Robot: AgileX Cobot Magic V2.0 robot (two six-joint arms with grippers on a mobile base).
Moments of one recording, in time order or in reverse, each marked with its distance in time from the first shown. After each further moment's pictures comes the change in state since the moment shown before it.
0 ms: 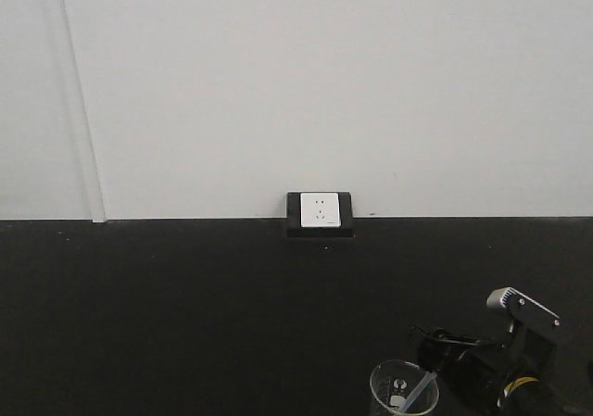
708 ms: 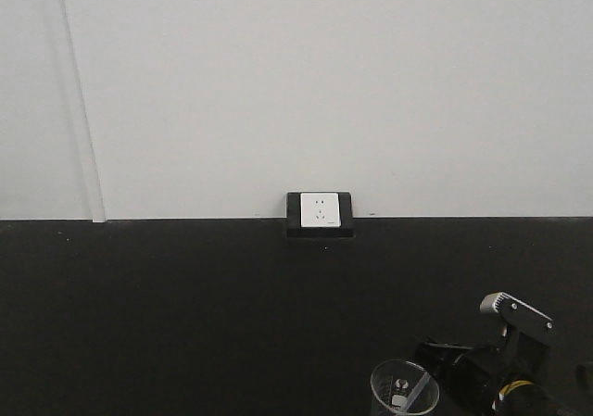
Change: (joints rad) left arm 0.000 0.000 0.000 0.000 0.000 0.000; right arm 0.000 0.030 -0.001 -0.004 -0.043 -0.032
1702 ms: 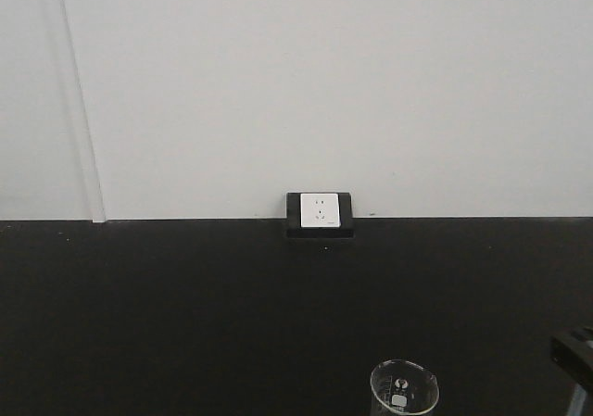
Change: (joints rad) left arm 0.000 0.000 0.000 0.000 0.000 0.000; right arm 0.000 -0.962 0.080 -0.109 0.763 -0.527
